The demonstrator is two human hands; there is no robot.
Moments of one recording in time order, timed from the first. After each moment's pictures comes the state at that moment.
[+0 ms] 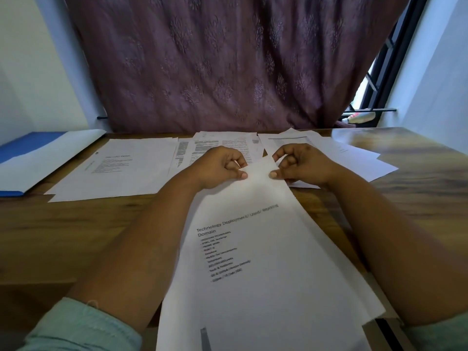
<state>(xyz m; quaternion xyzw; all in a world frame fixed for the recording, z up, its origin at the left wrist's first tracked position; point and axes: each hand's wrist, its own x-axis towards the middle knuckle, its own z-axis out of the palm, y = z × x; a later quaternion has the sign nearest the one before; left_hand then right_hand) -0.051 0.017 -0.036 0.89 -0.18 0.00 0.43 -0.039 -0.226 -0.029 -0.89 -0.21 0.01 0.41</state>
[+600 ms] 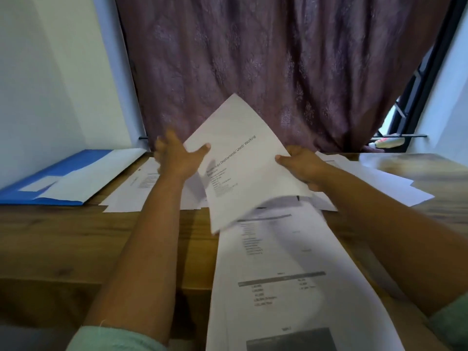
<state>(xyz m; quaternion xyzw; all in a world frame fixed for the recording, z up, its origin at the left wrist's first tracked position) -0.073 0.118 0.017 0.85 0.19 0.28 0.40 -0.023 -0.139 0.008 -0.86 -0.12 -0.03 0.50</state>
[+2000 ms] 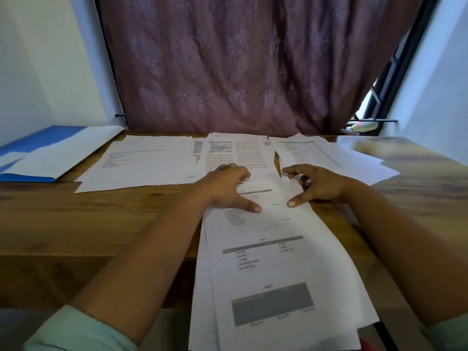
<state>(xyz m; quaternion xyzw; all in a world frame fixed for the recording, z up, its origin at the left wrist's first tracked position) -0.112 0.033 -0.043 0.97 -0.13 -0.03 0.19 -0.062 -0.223 -0.039 -0.95 -0.17 0.13 0.25</state>
